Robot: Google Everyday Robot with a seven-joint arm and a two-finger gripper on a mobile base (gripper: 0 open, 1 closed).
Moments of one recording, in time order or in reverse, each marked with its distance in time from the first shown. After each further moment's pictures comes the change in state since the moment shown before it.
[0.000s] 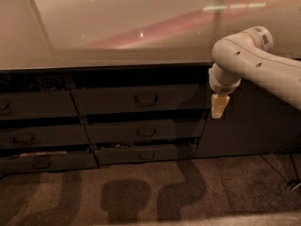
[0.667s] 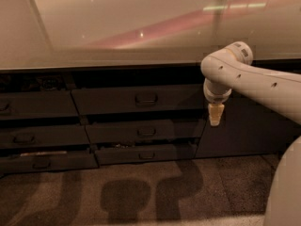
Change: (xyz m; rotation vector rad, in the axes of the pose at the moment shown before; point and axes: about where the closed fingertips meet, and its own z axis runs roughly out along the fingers) arm 0.007 0.012 0.059 -0.054 0.077 -0.049
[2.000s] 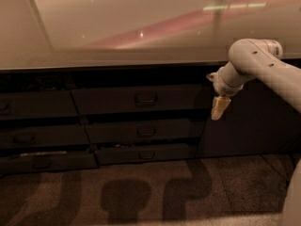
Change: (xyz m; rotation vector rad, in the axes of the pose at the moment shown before) arm 0.001 -0.018 -0.006 -0.010 -0.297 0.013
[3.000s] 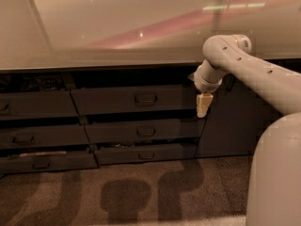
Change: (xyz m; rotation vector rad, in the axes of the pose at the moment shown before) arm -0.052 -0.014 0.034 -0.084 0.010 -0.115
